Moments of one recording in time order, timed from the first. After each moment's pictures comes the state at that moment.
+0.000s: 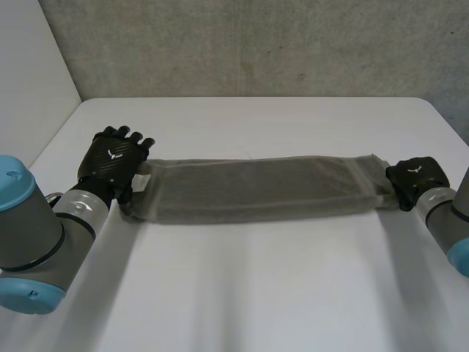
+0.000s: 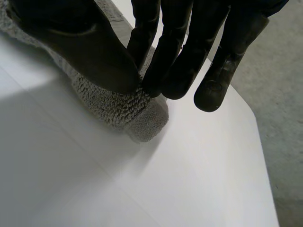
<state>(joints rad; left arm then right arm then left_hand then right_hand) 4.42 -1.87 -1.81 3.58 -1.46 3.67 1.65 -0.96 1.50 -0.20 1.49 2.52 0.27 0.26 0.25 0.26 0.23 1.33 1.32 1.34 1.35 1.17</state>
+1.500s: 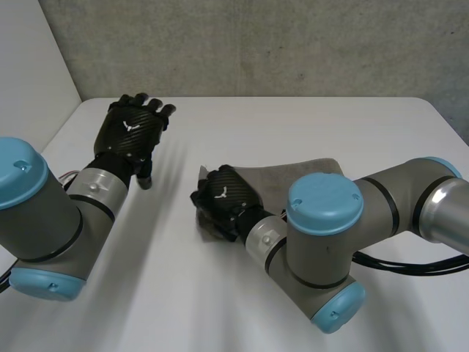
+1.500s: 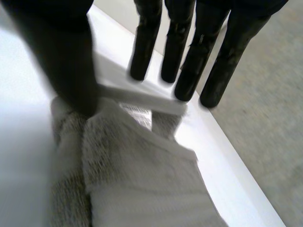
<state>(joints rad) 4.30 -1.84 -1.70 3.59 -1.52 3.55 2.35 -0.90 1.32 -0.23 1.38 2.56 0.27 0.26 0.25 0.26 0.23 0.76 0.75 0.77 0.76 0.56</state>
